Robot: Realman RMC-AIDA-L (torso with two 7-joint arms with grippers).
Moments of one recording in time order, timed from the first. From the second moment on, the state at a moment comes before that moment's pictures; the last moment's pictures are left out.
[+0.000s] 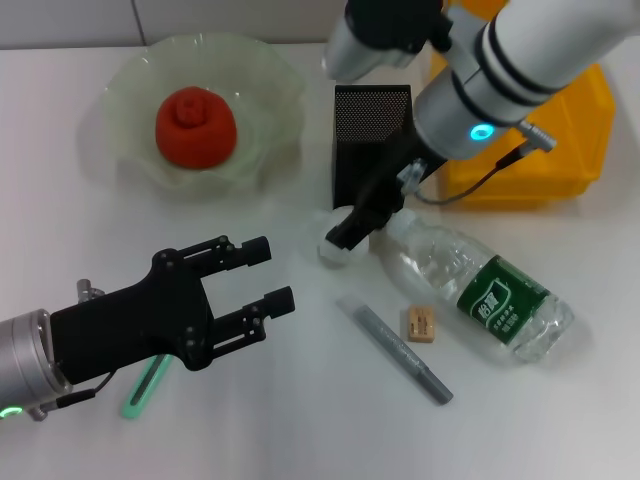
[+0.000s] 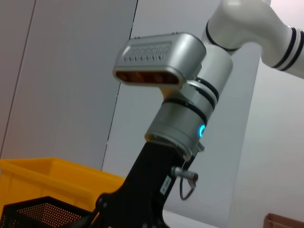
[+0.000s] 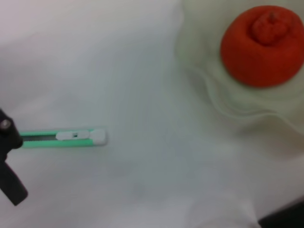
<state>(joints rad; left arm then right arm) -0.29 -2.06 1.11 0.44 1.43 1.68 -0.98 0.92 2.09 -1.55 -1.01 -2.43 -1.33 2.43</state>
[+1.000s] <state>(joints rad) -0.29 -2.07 1.11 0.43 1.43 1.66 -0.98 0.91 2.09 -1.72 -0.92 -2.37 -1.14 2.42</state>
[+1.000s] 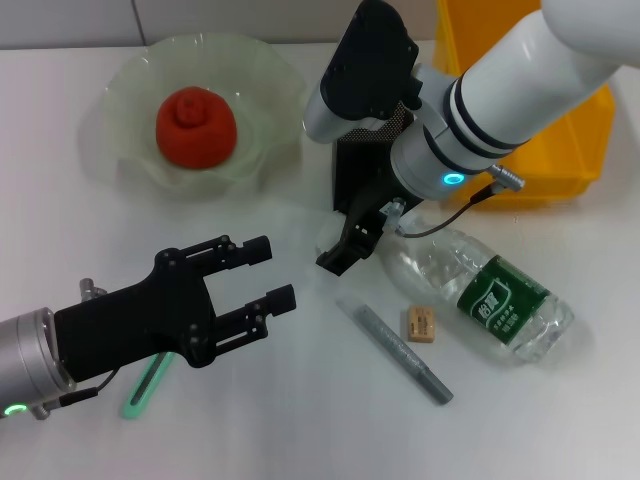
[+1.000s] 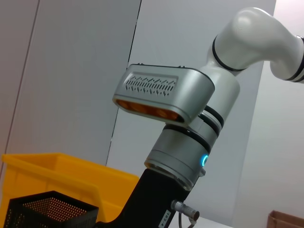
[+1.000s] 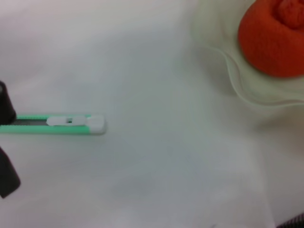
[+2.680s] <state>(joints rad) -0.29 -2.07 1.11 0.43 1.42 1.66 -0.98 0.38 2.09 -1.61 -1.43 -1.86 -1.08 2.04</state>
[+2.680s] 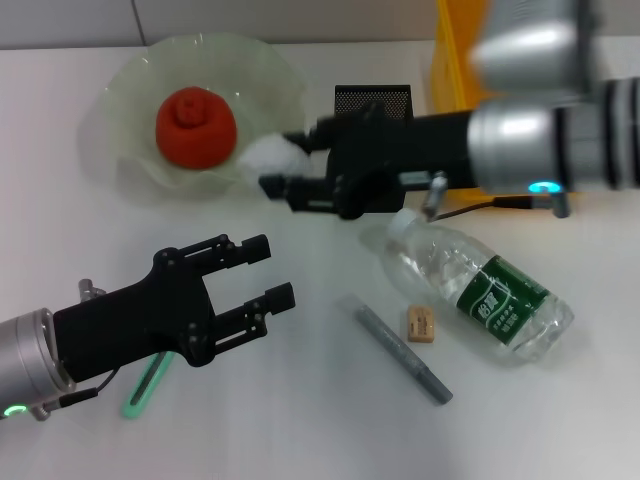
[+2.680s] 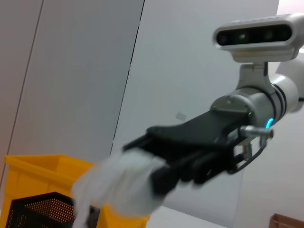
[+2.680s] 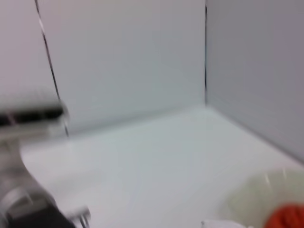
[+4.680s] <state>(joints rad) -0.29 -2.07 1.11 0.43 1.42 1.66 -0.99 0.38 2.08 -0.91 -0.70 -1.26 -1.06 1.16</state>
